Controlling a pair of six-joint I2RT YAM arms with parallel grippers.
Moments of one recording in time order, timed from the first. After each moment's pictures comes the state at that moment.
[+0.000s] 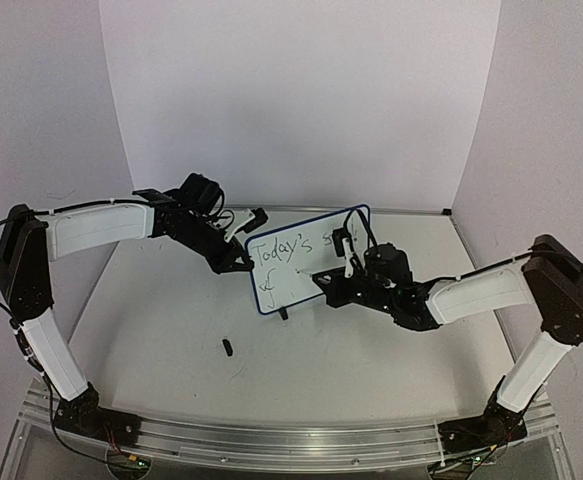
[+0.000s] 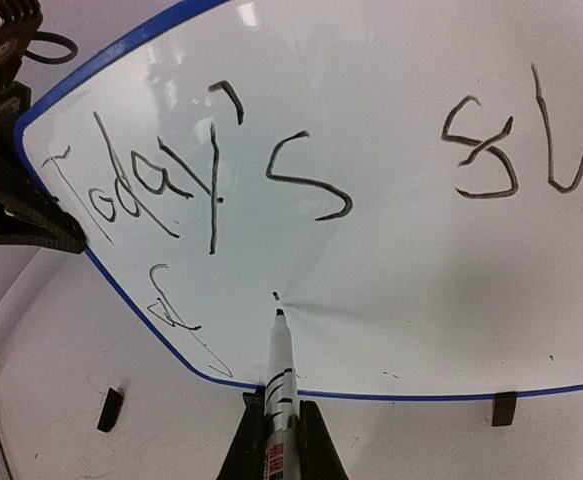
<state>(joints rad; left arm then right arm) -0.64 1.73 1.37 -0.57 0.42 0.27 0.82 1.68 0.79 0.52 0.01 0.37</state>
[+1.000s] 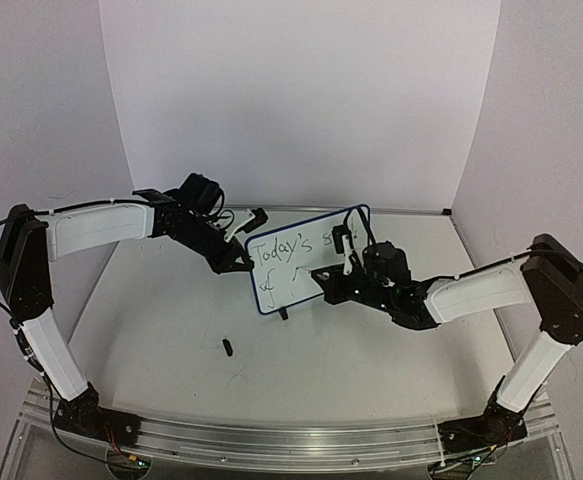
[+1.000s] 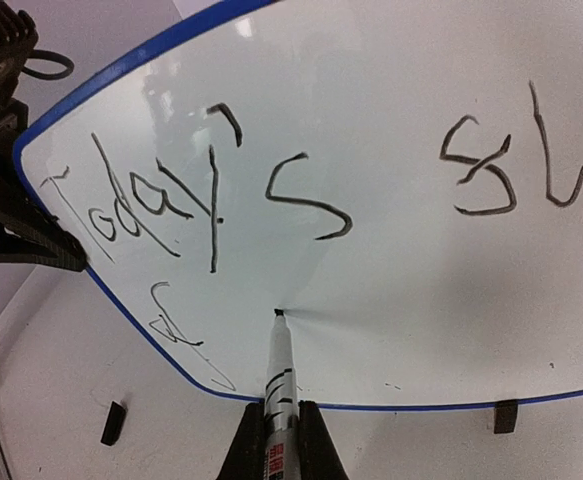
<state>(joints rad) -0.64 1.73 1.37 -0.57 0.42 0.27 0.82 1.70 0.81 0.53 0.04 0.39</state>
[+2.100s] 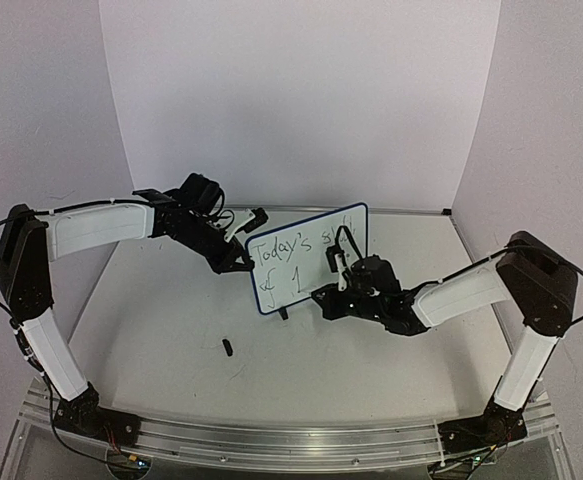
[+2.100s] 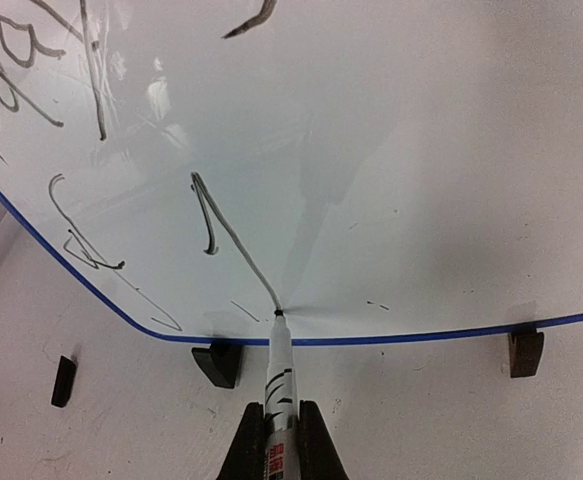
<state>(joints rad) -0.64 1.73 1.37 -0.56 0.42 0.27 0.82 1.80 0.81 0.49 0.03 0.42</state>
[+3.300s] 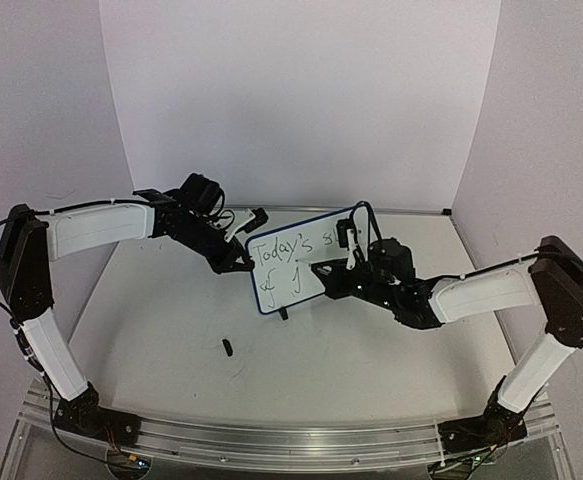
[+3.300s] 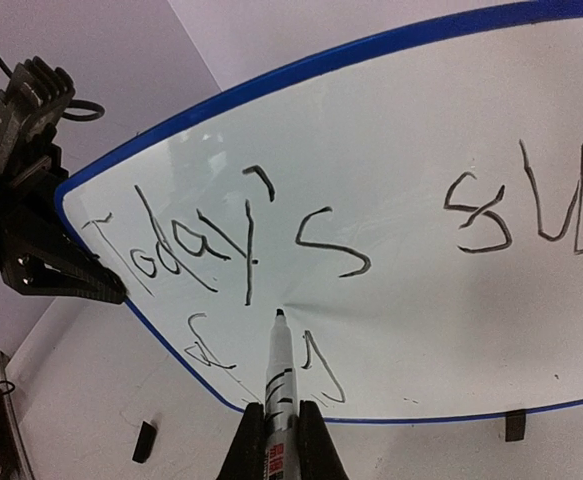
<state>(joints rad) -0.64 1.73 1.37 -0.56 0.42 0.27 0.83 1.65 0.80 0.56 0.03 0.44</state>
